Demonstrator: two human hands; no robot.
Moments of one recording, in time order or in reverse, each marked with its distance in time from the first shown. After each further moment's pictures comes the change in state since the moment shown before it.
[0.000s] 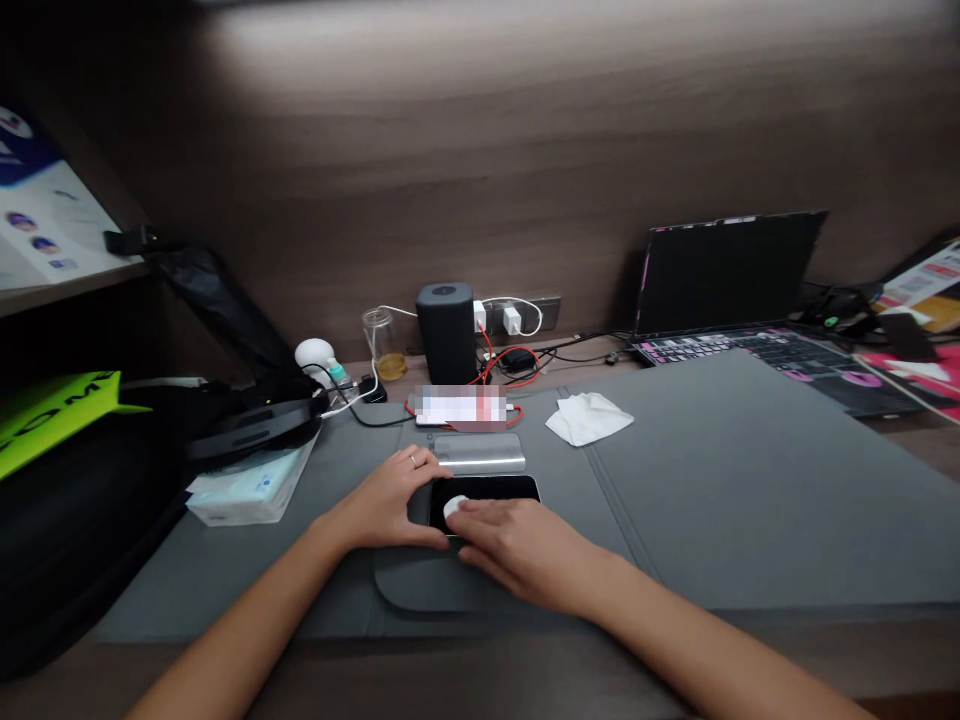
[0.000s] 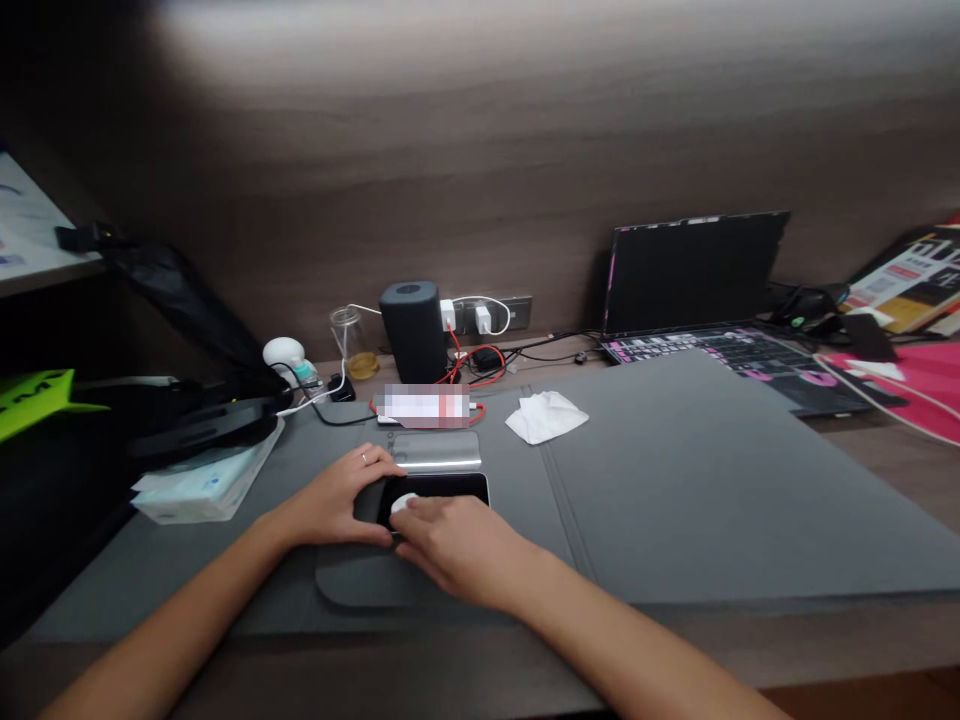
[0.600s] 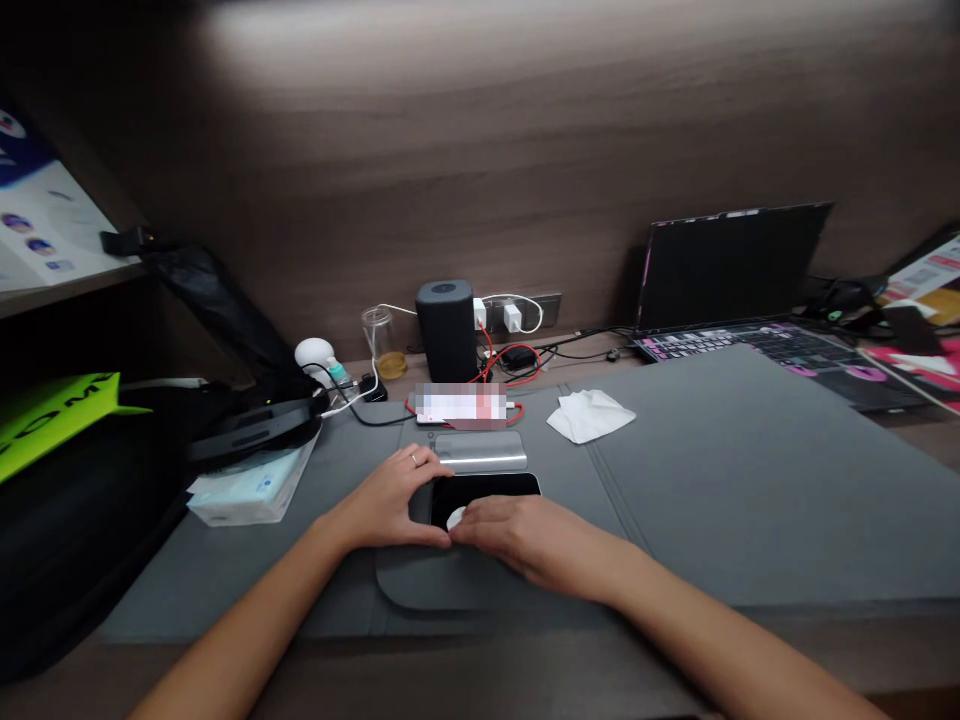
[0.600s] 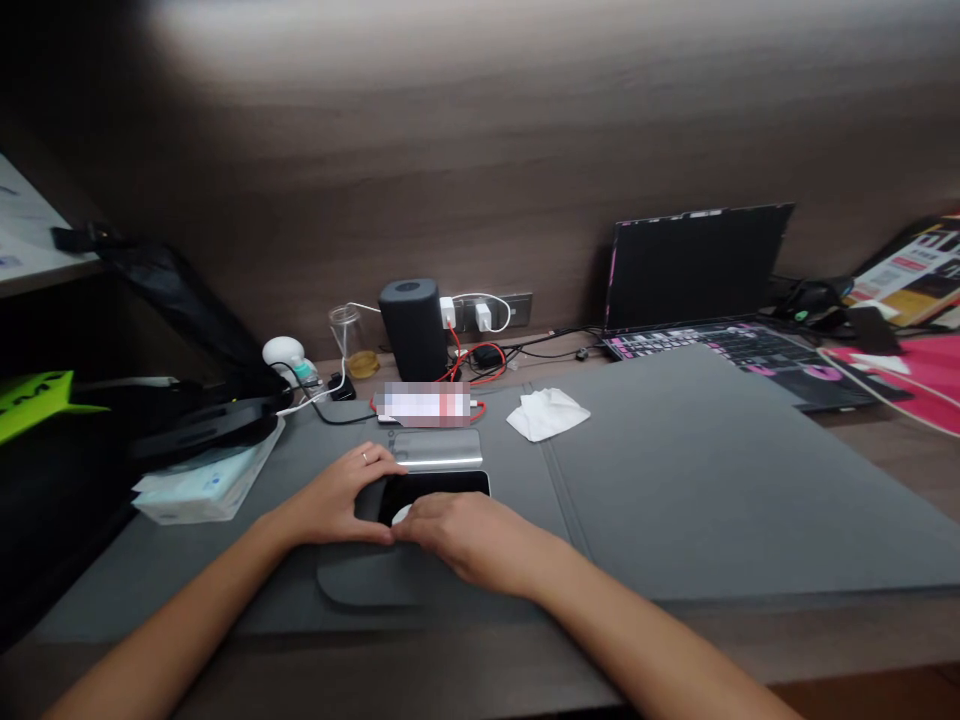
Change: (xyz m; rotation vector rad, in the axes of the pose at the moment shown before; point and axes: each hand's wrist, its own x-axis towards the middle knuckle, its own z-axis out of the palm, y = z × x) left_hand -0.001 0.001 0.000 0.006 -0.017 -0.011; right_hand -0.004 0.007 -0.013 0.137 -0.051 -0.121
